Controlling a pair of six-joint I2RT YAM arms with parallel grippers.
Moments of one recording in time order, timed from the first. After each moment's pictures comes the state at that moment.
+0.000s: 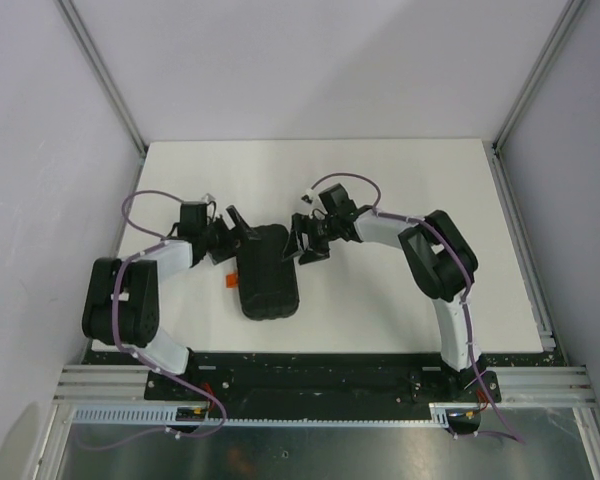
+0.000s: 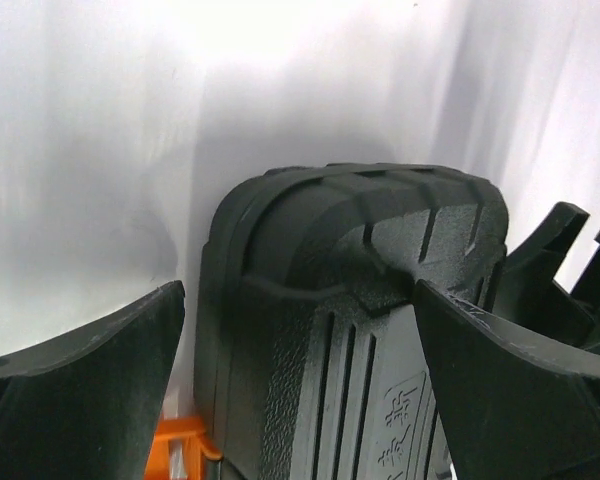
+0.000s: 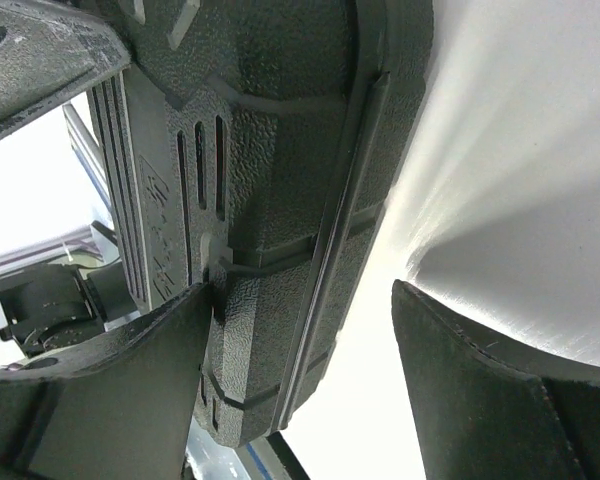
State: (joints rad) left arm -0.09 1.55 0.76 -0.02 0.32 -0.65; right arm 0.62 2.11 1.39 -0.15 -0.68 0.60
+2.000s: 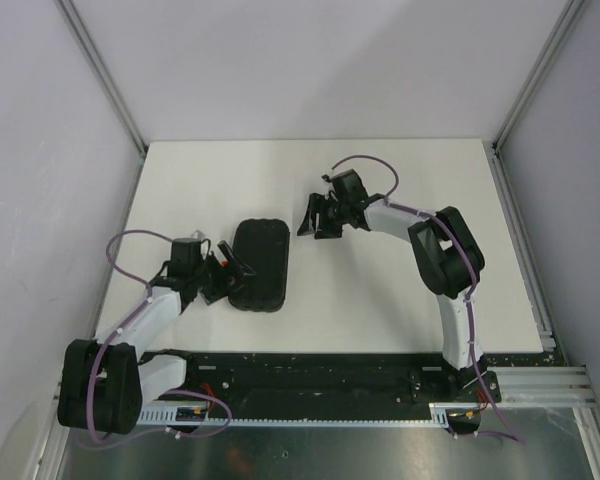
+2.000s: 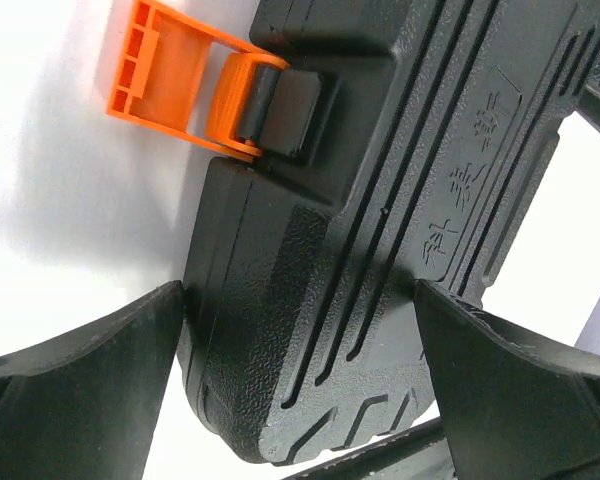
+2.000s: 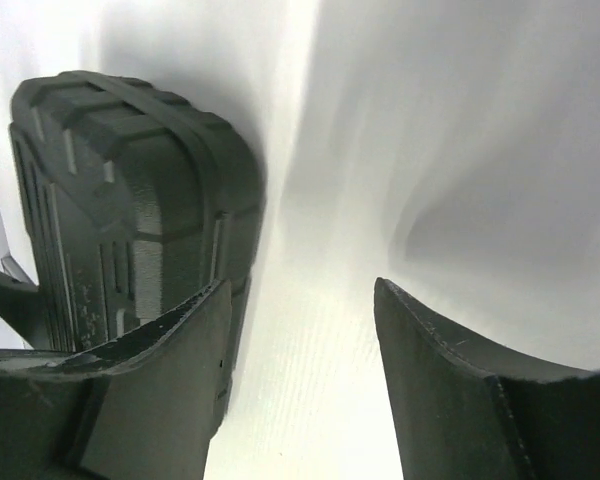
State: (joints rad) left arm -0.11 1.11 0.46 -0.24 0.29 -0.74; right arm 0.55 2.11 1.46 -0.15 -0.42 0.61
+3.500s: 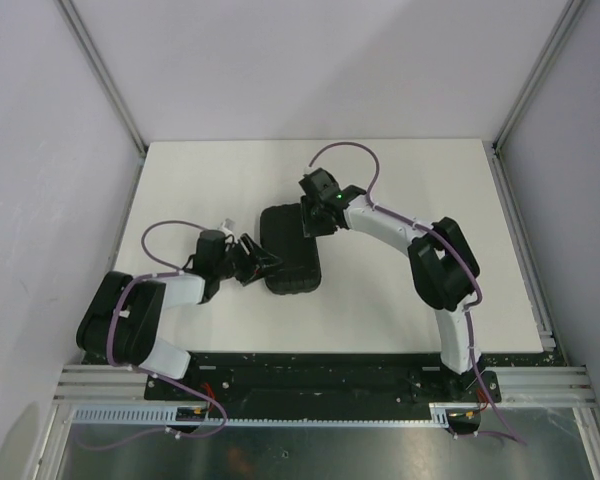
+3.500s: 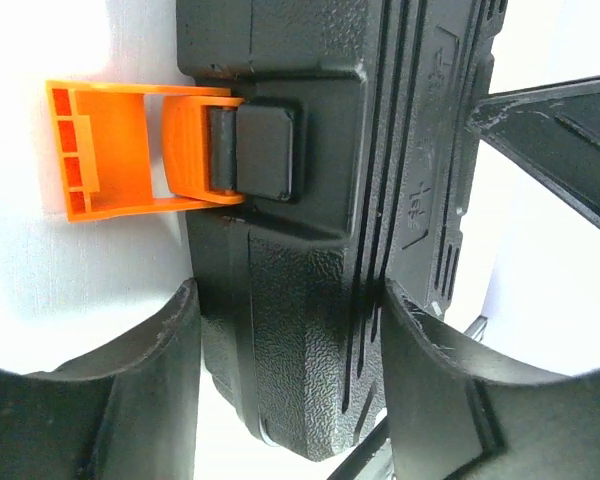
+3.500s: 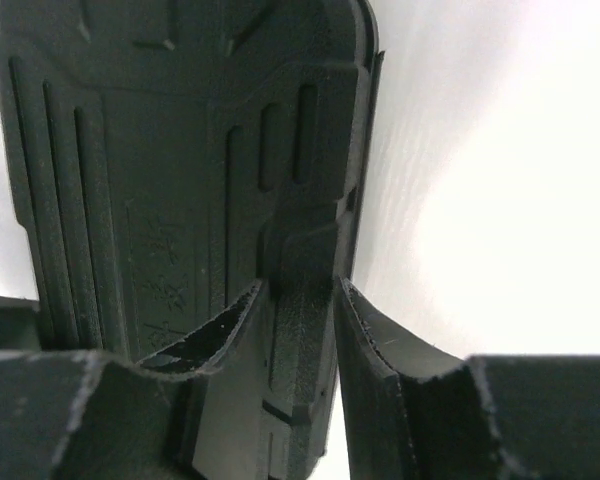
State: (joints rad) left arm -0.26 1.48 0.44 0.39 0.45 -0.92; right arm 0.72 2.08 1.66 -0.58 0.09 0.50
